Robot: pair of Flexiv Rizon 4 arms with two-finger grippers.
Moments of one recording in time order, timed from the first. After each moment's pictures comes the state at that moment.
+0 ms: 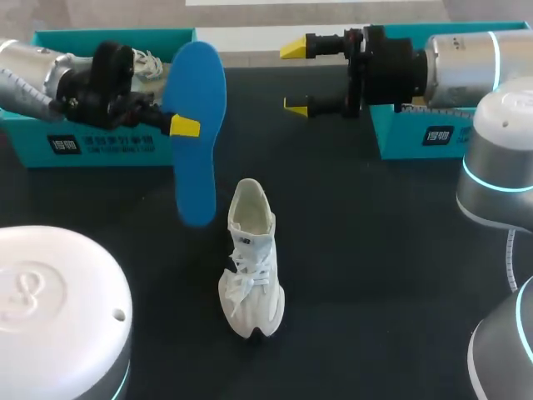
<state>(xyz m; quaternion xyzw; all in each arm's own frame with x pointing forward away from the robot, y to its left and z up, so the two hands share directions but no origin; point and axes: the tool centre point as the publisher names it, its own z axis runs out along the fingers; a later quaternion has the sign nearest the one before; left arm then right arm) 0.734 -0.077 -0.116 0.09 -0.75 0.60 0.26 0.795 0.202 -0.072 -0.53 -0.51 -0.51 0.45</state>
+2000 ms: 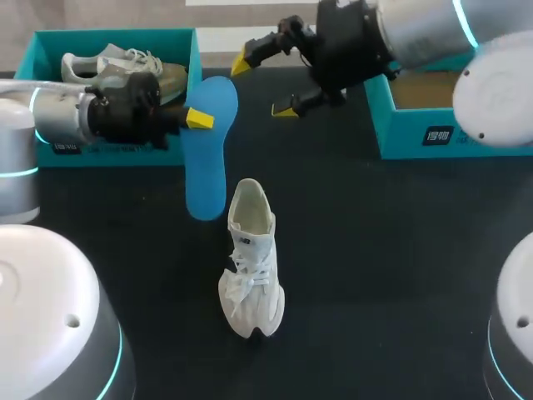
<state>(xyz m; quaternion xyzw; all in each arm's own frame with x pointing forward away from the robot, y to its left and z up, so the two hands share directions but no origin) 0.791 -0.090 -0.159 0.38 -0.56 0.50 0.54 0.752 0.247 -0.056 -0.65 -0.61 -0.39 0.24</state>
